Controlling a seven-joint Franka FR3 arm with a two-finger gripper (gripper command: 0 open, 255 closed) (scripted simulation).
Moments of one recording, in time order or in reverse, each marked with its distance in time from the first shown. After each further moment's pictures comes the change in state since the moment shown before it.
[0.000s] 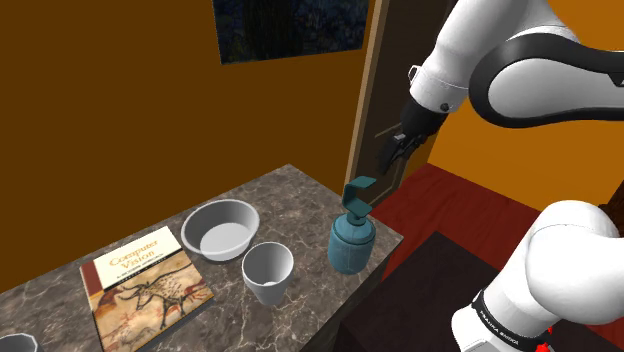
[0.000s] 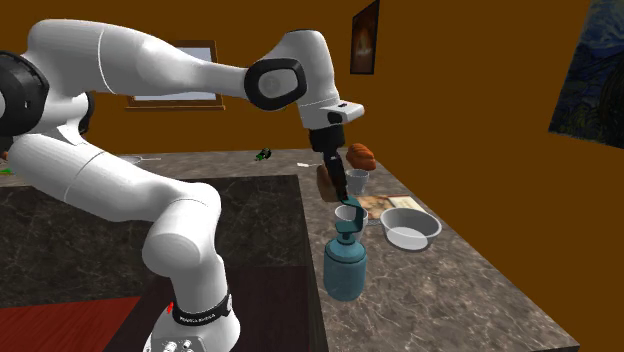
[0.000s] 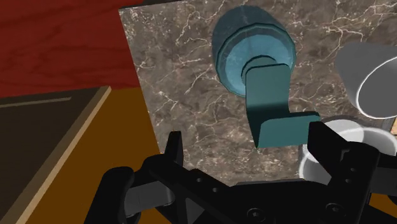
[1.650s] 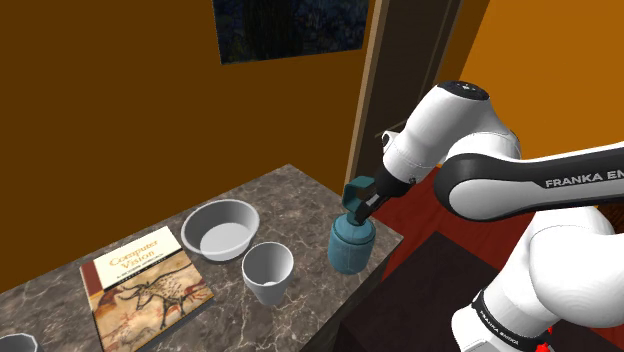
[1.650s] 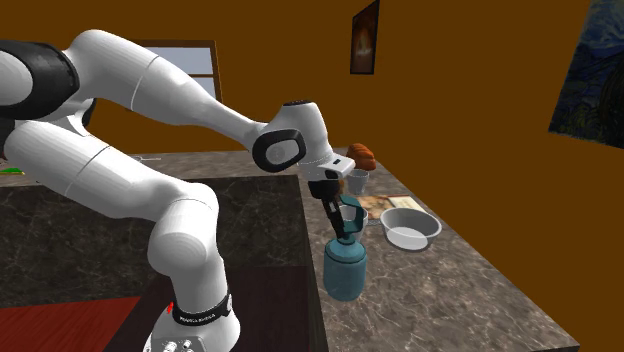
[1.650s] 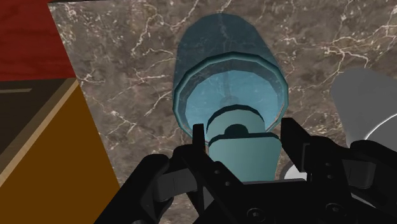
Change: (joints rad) arm 0.090 0.110 0.088 -0.288 0.082 0.452 0.027
